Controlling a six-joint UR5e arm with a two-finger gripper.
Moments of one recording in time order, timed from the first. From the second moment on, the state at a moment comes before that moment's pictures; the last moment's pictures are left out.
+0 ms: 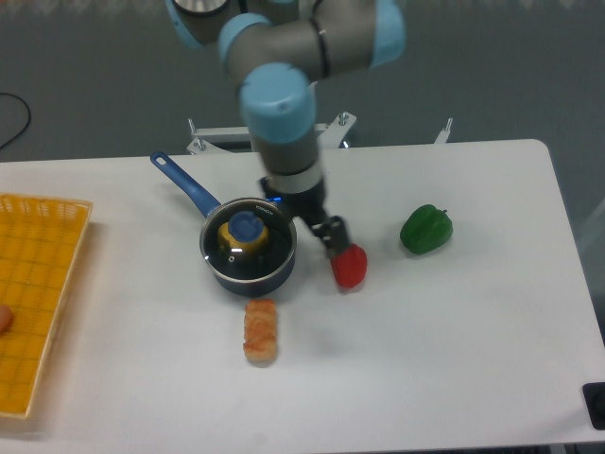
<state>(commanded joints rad) 2.55 -1.76 -1.62 -1.19 1.61 1.32</state>
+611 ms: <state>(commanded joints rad) 2.82 -1.79 -1.60 -1.19 1.51 1.67</state>
